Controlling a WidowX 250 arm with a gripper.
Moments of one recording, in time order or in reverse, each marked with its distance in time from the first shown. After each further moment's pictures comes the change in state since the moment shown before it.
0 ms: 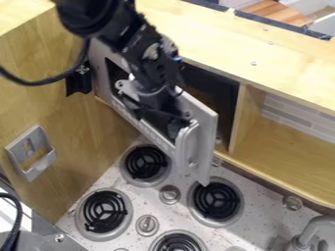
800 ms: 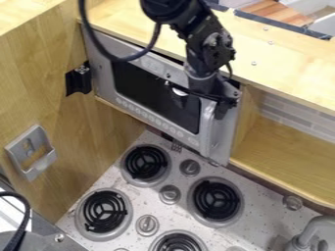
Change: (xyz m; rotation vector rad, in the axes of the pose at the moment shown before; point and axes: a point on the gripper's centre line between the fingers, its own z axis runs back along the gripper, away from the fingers) arm 0.051 -0.031 -0.039 -0.007 -0.006 0.132
